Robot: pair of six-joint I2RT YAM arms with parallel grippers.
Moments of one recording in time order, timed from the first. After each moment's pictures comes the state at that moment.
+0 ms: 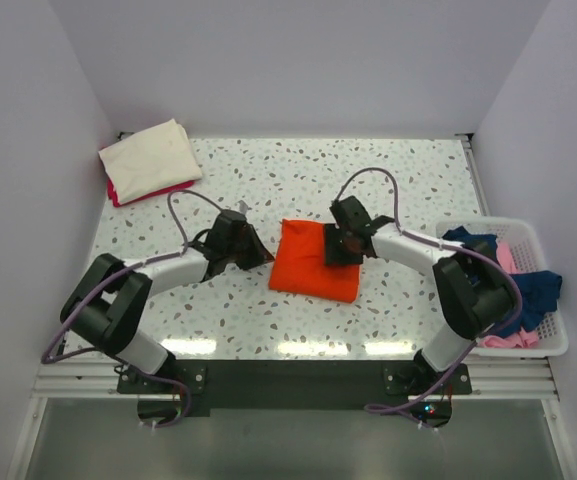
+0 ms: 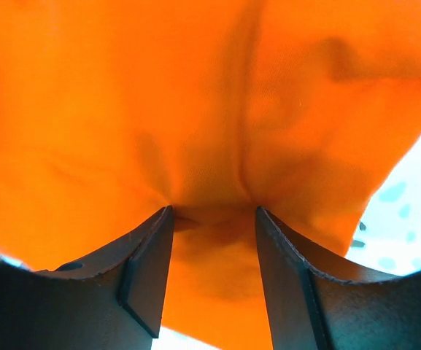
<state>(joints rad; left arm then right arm) -0.53 1.57 0.72 0.07 0.14 -0.88 0.55 1.67 1.00 -0.42 0.05 0.50</state>
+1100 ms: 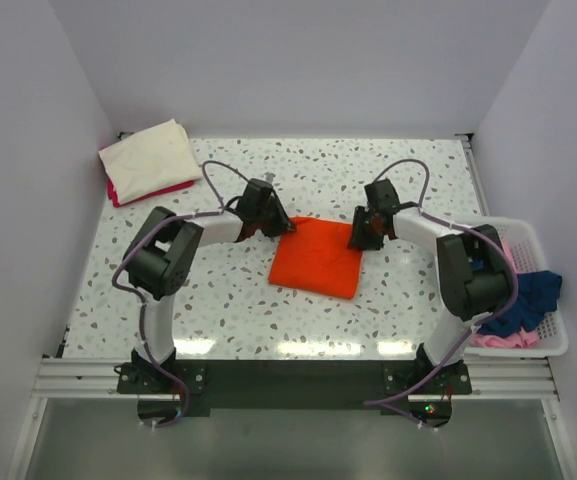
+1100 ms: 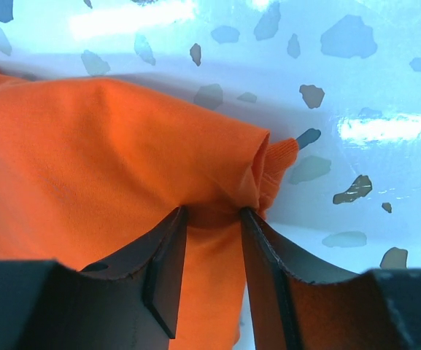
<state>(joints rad) -0.52 2.03 1.19 0.08 0.15 -0.84 0.30 1.76 1.05 -0.39 -0.04 0.49</state>
